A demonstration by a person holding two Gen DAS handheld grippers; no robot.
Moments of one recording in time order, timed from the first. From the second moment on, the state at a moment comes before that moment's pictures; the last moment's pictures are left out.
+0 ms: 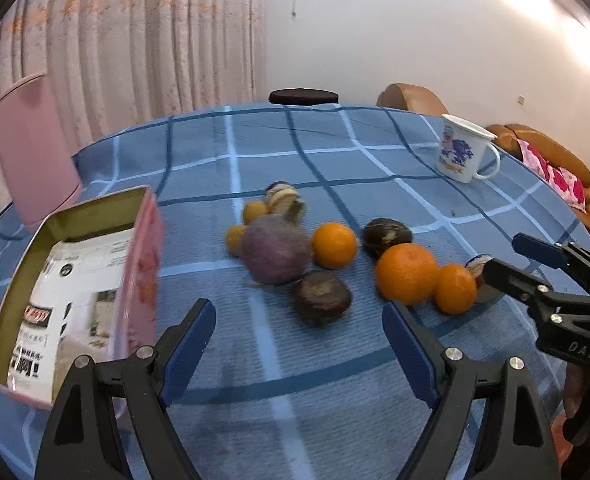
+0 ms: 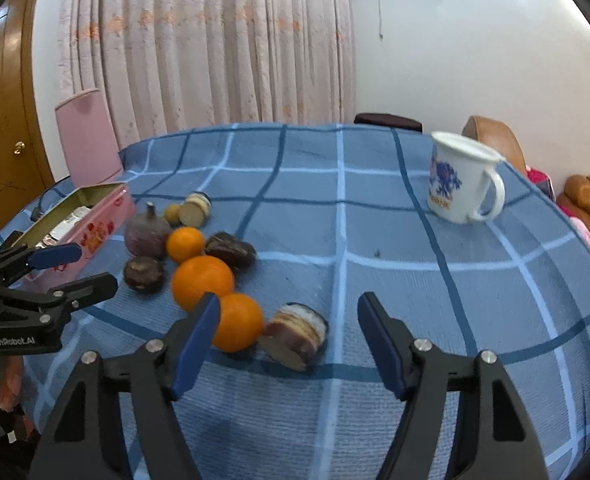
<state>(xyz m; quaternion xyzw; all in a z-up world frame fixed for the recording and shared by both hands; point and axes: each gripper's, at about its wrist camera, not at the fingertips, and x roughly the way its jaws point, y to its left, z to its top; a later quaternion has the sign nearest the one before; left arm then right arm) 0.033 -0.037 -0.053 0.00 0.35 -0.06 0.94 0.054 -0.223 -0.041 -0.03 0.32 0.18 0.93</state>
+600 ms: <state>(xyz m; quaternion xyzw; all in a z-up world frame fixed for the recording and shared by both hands) 0.071 -0.046 -0.072 -0.02 0.41 -0.09 0.91 0.074 -0.248 -0.055 0.06 0.37 0.23 0.90</state>
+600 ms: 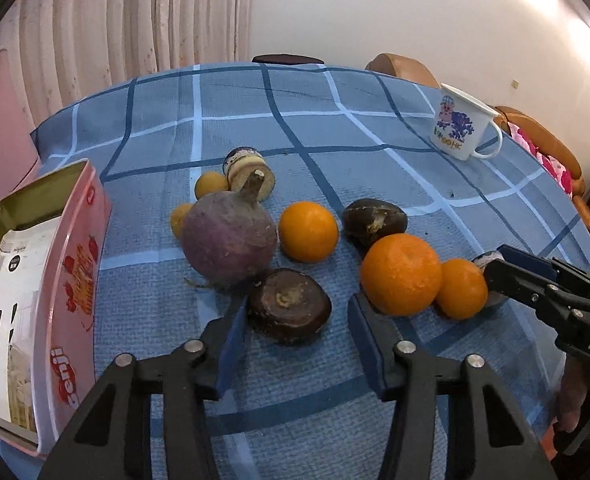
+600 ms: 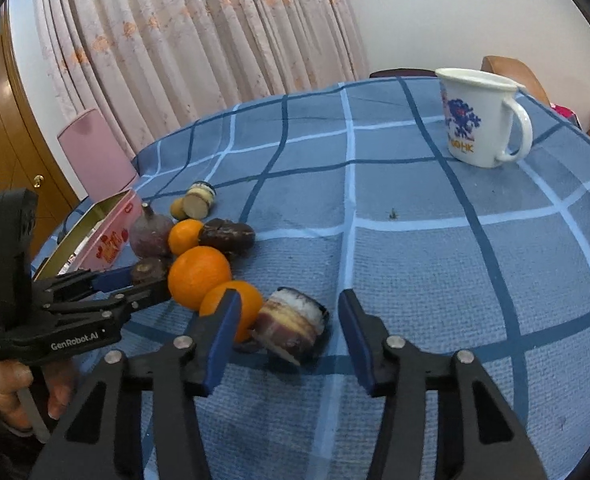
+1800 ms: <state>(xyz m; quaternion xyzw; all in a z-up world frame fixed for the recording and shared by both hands) 0.053 -0.037 -0.063 -0.02 0.37 -0.11 0.92 0.063 -0.217 -0.057 -0.08 0.36 0.21 0.90</state>
